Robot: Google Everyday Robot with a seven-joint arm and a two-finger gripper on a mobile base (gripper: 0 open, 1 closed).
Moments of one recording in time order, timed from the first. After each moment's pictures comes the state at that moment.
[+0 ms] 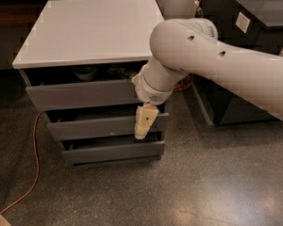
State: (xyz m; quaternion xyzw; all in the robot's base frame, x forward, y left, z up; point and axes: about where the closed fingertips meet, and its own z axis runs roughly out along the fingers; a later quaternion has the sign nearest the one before) arm 0.544 -0.009 0.806 -0.71 0.66 0.03 0.22
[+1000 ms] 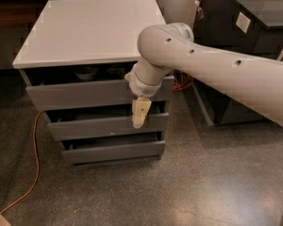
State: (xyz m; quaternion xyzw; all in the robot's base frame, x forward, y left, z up) arm 0.613 0.006 0.764 -0.75 0.62 0.01 0.21
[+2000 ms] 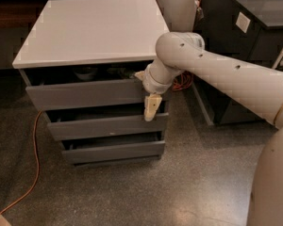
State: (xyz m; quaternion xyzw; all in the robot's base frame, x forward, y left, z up) arm 0.674 -0.032 0.727 -0.76 0.61 0.01 0.24
